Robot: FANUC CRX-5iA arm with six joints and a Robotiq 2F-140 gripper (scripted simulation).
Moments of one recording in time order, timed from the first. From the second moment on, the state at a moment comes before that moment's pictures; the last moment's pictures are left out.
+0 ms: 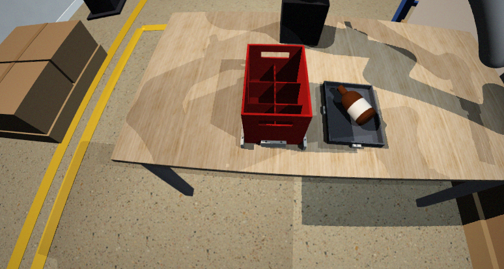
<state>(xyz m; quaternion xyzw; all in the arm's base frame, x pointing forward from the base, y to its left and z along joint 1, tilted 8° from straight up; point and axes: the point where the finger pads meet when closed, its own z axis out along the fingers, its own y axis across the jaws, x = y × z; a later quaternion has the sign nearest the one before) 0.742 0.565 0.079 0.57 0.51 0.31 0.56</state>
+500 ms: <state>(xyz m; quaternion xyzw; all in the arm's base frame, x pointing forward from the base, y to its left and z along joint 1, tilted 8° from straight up) 0.746 0.471 0.098 0.66 0.49 0.26 0.51</state>
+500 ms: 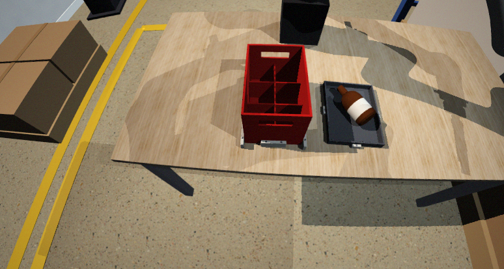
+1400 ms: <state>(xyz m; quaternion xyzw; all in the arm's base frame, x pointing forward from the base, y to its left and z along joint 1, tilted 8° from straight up) 0.628 0.230 0.104 0.86 0.39 0.13 0.31</state>
